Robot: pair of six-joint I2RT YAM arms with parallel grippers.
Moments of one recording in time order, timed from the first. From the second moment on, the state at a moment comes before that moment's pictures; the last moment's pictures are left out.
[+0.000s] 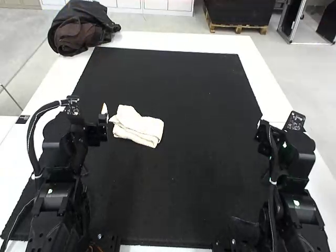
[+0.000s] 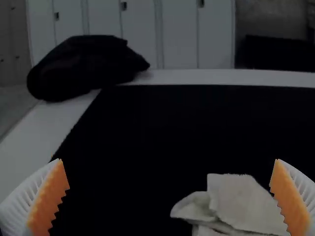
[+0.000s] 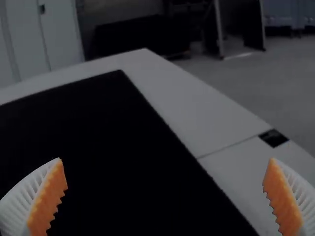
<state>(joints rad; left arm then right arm) 0.10 0.00 0.01 0.00 0.01 -0.01 -0.01 0.01 0.01 -0.05 0.30 0.12</state>
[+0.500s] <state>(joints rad) 0.10 0.00 0.01 -0.01 0.00 -0.07 -0.01 0.01 0.01 -0.06 0.25 0.16</state>
